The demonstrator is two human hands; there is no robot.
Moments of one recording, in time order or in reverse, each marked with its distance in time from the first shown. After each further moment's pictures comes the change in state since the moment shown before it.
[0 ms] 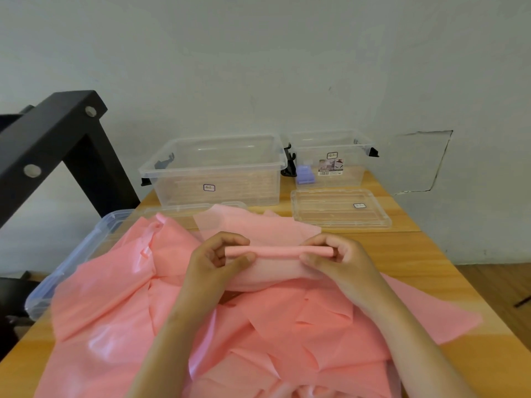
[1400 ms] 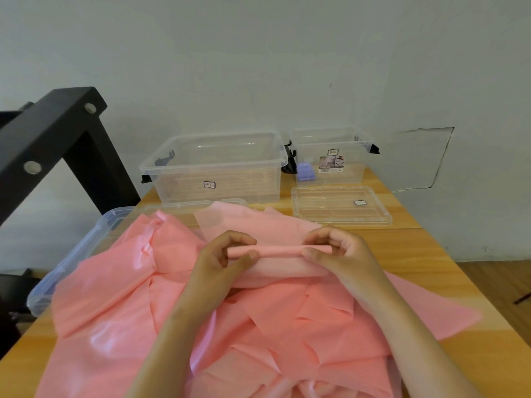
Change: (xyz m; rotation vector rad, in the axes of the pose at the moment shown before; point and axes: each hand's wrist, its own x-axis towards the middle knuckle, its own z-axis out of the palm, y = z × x) left_hand 0.000 -0.006 -0.002 0.116 -0.055 0.003; right_hand 0.000 0.000 0.001 0.093 0.067 0.010
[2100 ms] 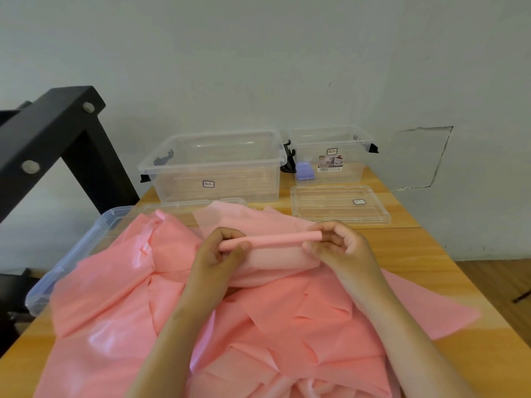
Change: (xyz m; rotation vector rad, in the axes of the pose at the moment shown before) left_hand 0.000 0.001 0.003 0.076 0.108 0.016; right_hand 0.001 0.003 0.005 0.131 0.106 0.019
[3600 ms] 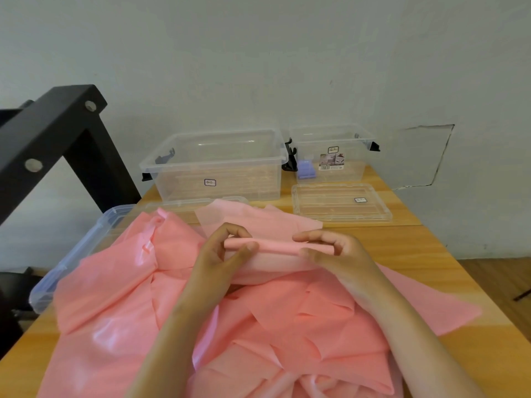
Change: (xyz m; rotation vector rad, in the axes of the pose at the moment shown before) left_hand -0.003 0.006 -0.002 -0.091 -0.094 0.028; right_hand -0.006 -0.010 0.000 -0.122 -0.213 0.058
